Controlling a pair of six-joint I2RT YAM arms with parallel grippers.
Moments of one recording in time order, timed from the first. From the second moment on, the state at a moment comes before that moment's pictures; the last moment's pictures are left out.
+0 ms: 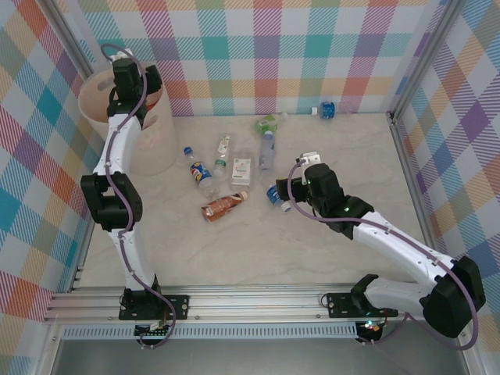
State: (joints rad) left arm 0.06 2.07 2.07 -0.26 -0.15 -0.24; right arm 0.69 1.14 0.85 -0.26 0.30 0.23
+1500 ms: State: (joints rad) left arm -0.15 1.49 1.82 -0.58 -0.14 -0.63; right arm 0.69 1.11 0.82 -0.24 0.31 0.36
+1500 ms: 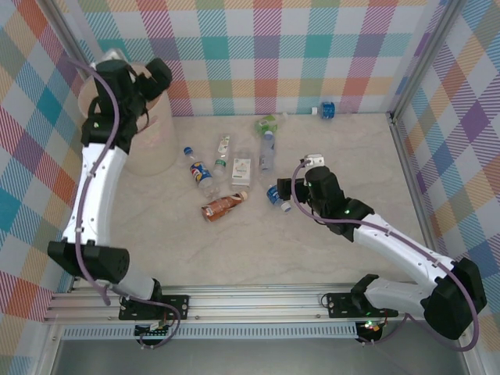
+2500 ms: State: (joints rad) left arm -0.35 1.68 1.33 -0.71 -0.32 -0.87; right arm 0.69 1.10 0.80 -0.28 0.31 0.44
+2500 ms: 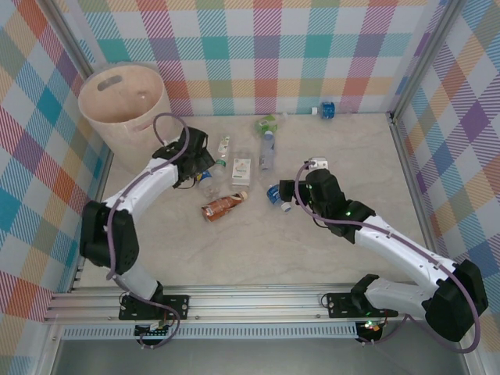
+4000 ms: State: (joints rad) left arm -0.29 1.96 1.50 -0.38 -0.31 -0.65; right arm 0.69 1.03 0.80 -0.34 0.34 0.45
